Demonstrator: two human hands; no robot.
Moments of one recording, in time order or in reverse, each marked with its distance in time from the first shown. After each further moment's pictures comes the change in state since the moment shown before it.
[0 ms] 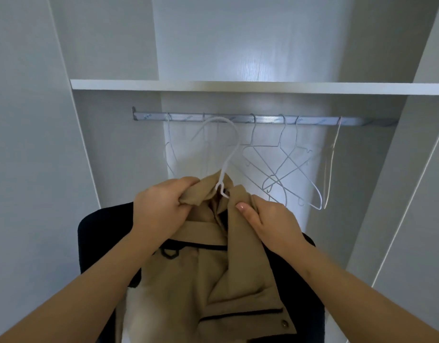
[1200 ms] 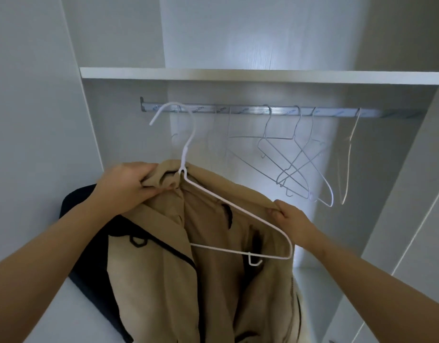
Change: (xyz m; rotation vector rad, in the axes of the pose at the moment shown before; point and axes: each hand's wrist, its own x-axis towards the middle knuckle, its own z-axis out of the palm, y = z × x) left_hand 0.023 -0.115 -0.035 0.090 -0.211 0.090; right_hand 0.020 0.051 0.044 0.238 -0.194 0.303
